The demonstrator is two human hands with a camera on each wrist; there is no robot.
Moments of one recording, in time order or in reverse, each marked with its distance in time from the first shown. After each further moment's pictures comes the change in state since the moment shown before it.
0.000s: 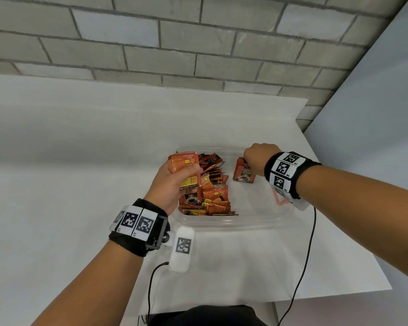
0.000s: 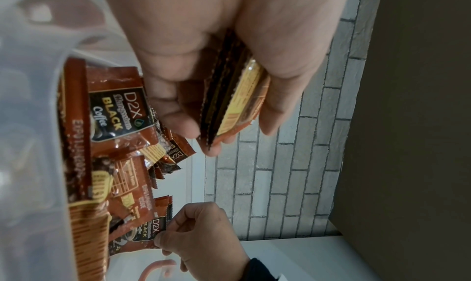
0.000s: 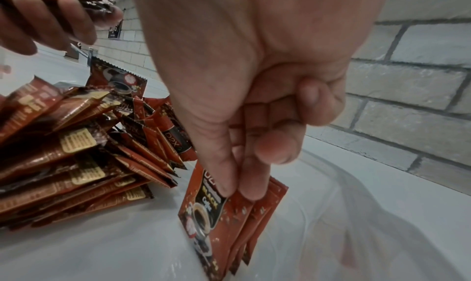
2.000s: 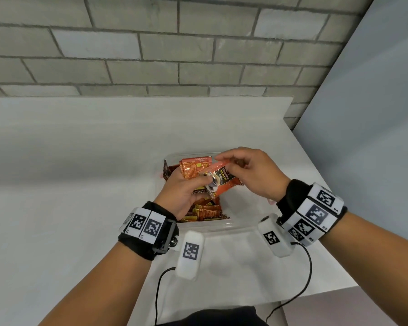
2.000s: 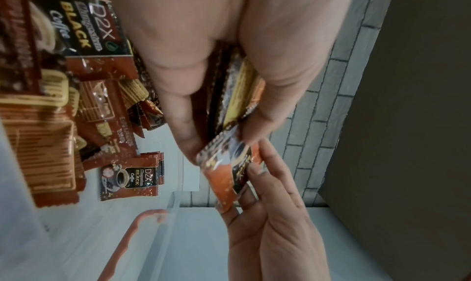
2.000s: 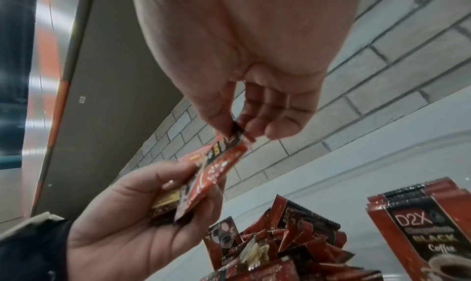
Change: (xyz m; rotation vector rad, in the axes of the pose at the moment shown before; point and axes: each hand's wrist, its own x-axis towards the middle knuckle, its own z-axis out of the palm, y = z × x) left_hand 0.000 -0.001 0.041 0.045 -0.227 0.010; right_hand -0.081 -0.016 0.001 1.437 0.450 -0.189
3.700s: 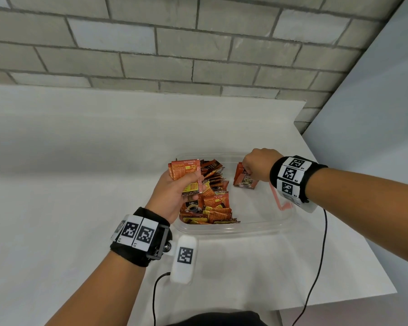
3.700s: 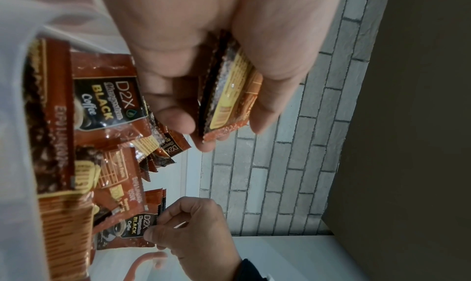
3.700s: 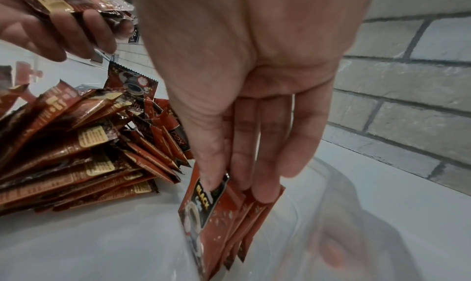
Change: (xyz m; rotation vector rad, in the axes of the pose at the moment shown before) left_hand -0.007 0.002 -0.038 -0.019 0.215 -0.031; right_hand 0.078 0.037 -0.007 -1.356 -0.503 0.160
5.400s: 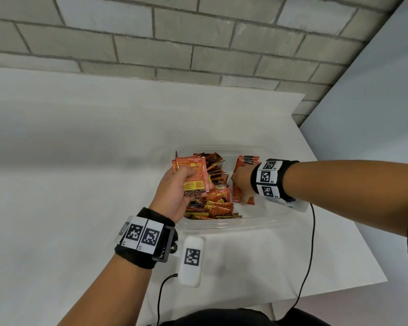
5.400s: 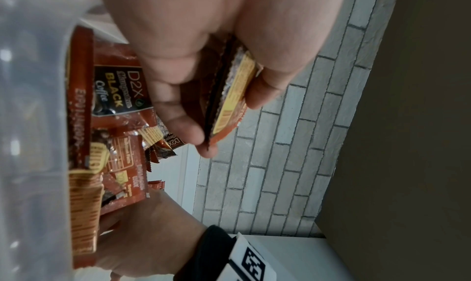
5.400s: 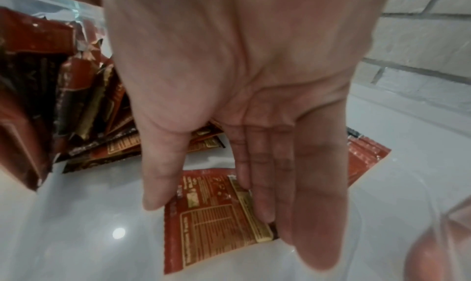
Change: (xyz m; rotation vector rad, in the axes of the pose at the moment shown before) left_hand -0.002 -0.003 0.003 -0.224 0.016 -0.102; right_hand -0.008 -0.061 -0.004 -0.232 -0.380 -0.139
